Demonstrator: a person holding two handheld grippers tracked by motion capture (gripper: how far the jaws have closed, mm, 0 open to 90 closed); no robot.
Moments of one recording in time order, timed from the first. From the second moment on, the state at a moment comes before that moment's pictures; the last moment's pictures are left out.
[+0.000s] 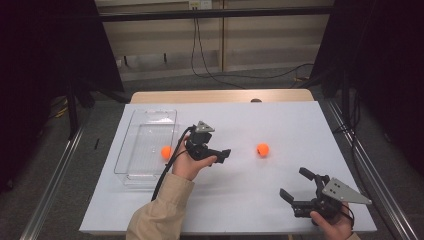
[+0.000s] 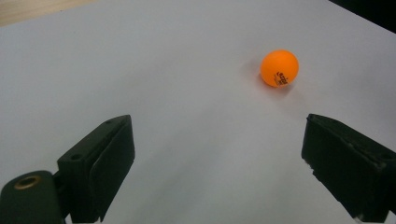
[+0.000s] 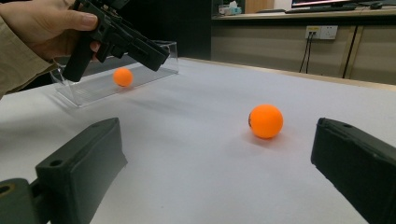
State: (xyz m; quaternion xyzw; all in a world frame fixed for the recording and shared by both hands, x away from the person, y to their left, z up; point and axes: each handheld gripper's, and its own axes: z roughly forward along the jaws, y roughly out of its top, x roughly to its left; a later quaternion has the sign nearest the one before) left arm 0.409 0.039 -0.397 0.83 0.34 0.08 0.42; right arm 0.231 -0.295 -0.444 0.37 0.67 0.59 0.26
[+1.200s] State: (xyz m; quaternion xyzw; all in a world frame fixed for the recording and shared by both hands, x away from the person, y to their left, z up) left arm 0.406 0.011 -0.408 0.84 0.32 0.08 0.43; right arm 0.232 -0.295 -0.445 0.37 0.67 0.59 0.26
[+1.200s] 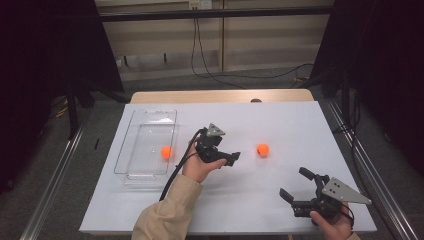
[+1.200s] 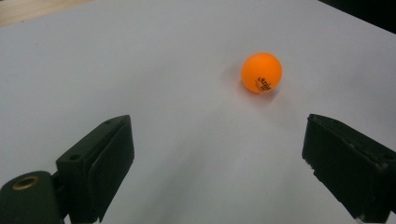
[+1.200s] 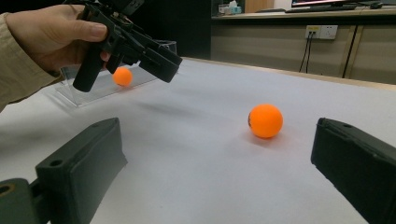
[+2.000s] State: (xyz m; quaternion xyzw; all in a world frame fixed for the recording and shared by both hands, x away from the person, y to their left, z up) left arm 0.404 -0.008 -0.420 0.84 0.31 0.07 0.43; right arm 0.233 -0.296 -0.445 0.37 0.67 0.59 0.26
